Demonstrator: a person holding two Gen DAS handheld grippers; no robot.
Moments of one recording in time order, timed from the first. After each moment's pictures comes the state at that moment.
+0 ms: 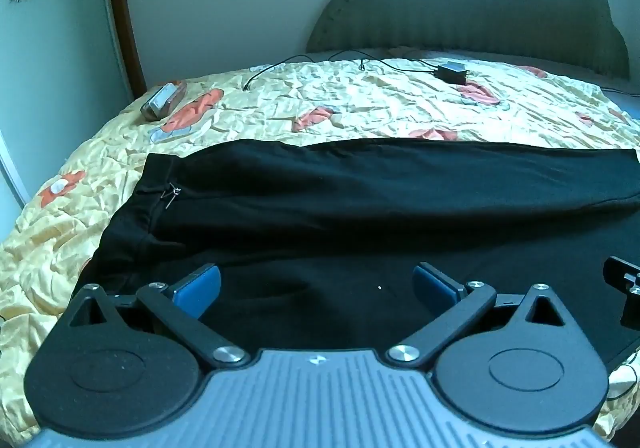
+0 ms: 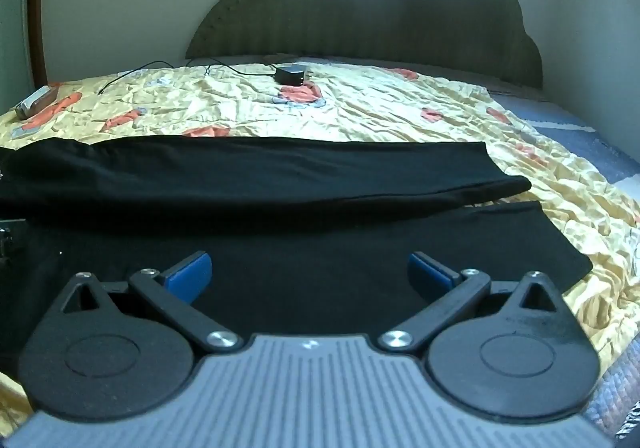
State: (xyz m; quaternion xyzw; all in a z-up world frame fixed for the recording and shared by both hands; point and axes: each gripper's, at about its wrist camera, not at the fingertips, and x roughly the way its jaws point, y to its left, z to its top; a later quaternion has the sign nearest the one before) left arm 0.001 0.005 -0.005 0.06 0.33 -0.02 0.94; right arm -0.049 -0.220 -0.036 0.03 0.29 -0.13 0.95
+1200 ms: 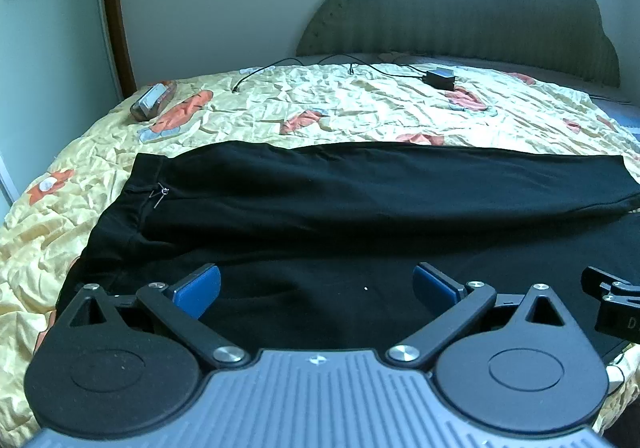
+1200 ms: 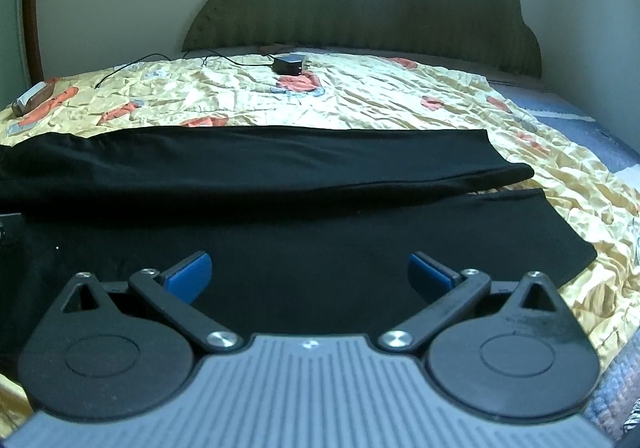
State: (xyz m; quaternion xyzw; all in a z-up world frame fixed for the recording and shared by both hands) left arm 0.000 0.009 -0.002 0.04 0.32 -0.04 0.94; right arm -0.043 -0.220 -0.041 0.03 0.31 -0.14 0.94
